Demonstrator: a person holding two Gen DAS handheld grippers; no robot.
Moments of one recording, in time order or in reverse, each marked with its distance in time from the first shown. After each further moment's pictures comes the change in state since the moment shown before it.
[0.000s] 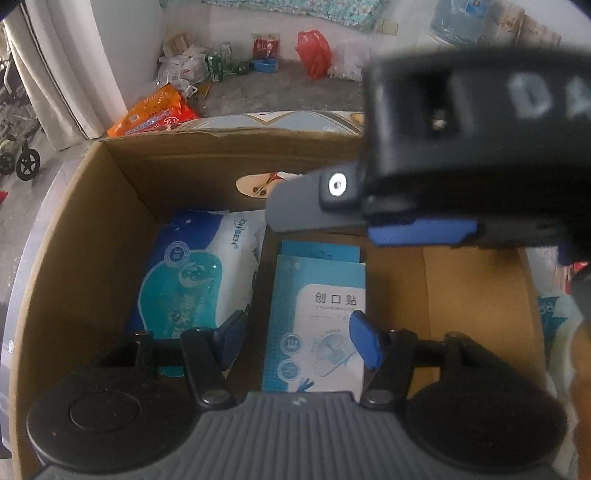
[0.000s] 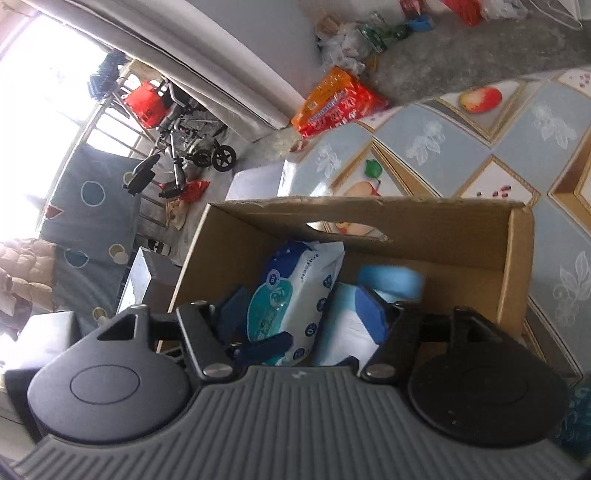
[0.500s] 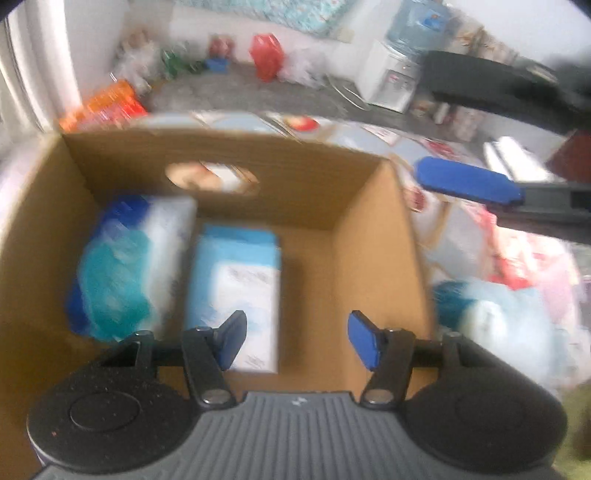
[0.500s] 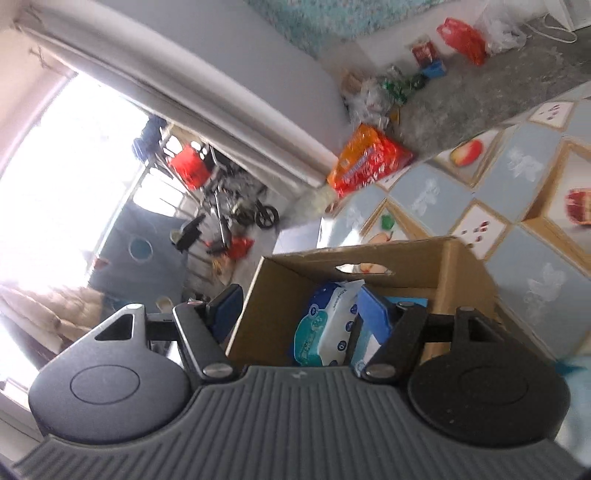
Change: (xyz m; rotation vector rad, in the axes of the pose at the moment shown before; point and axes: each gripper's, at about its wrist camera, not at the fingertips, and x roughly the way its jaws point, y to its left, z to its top) left arm -0.031 -0.016 -0.015 -0.039 0.014 -0.256; right arm -0.119 -0.033 -0.020 0.087 -0.210 0.166
